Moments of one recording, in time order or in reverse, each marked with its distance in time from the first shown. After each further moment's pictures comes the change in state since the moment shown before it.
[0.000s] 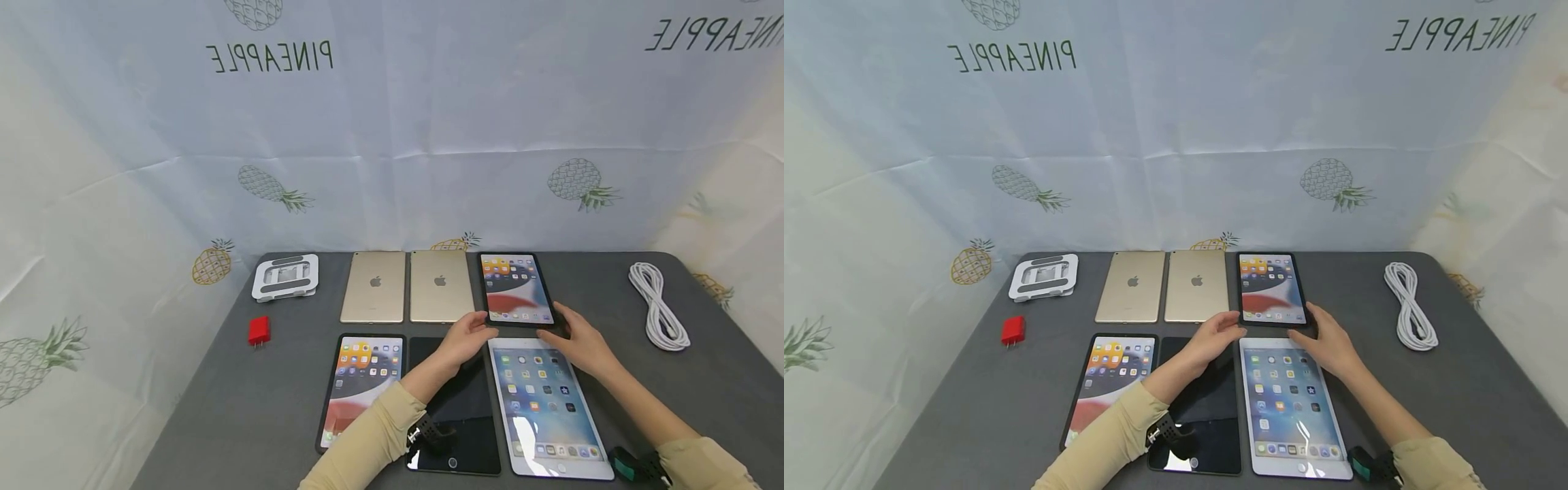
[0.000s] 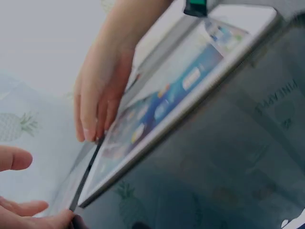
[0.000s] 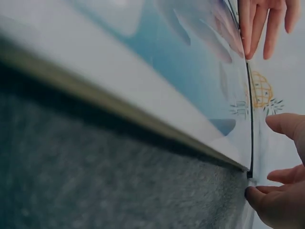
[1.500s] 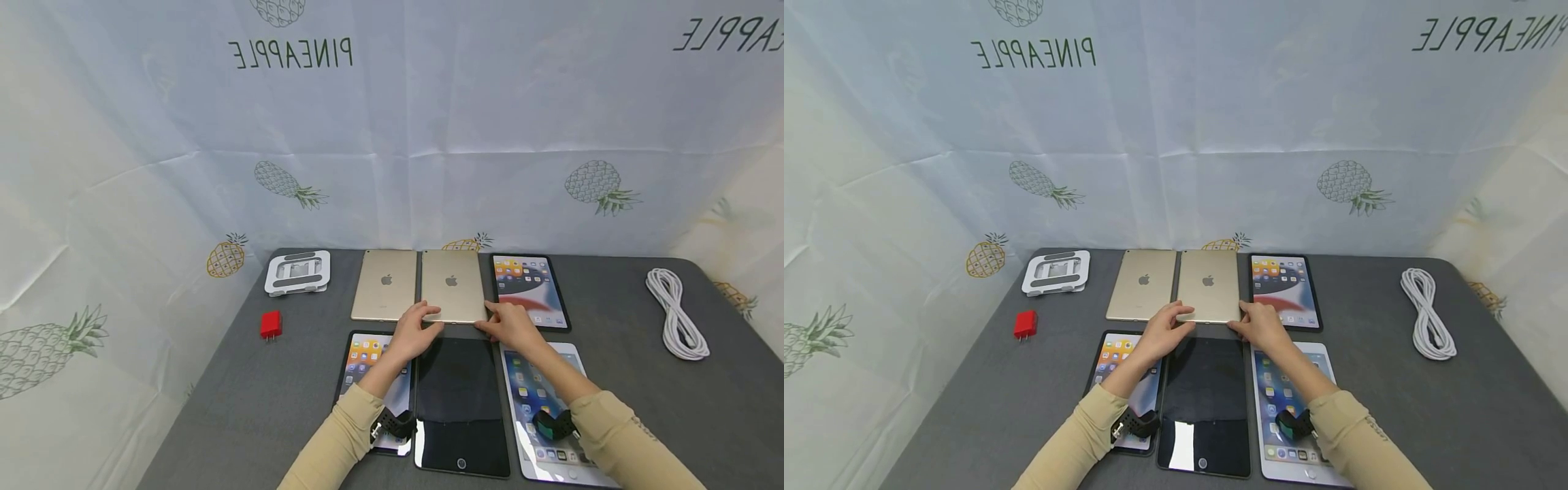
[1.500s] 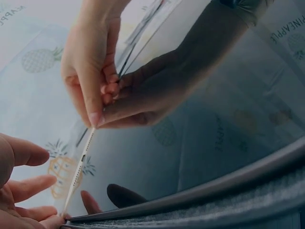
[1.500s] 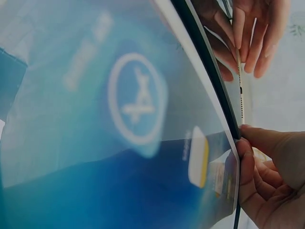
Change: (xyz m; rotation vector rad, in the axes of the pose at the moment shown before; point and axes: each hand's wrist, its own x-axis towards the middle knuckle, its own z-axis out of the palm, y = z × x) left_hand -0.020 -0.017 -0.099 0.454 0.186 0.183; right_hand 0.064 -0.085 0.072 -0.056 -0.066 -0.136
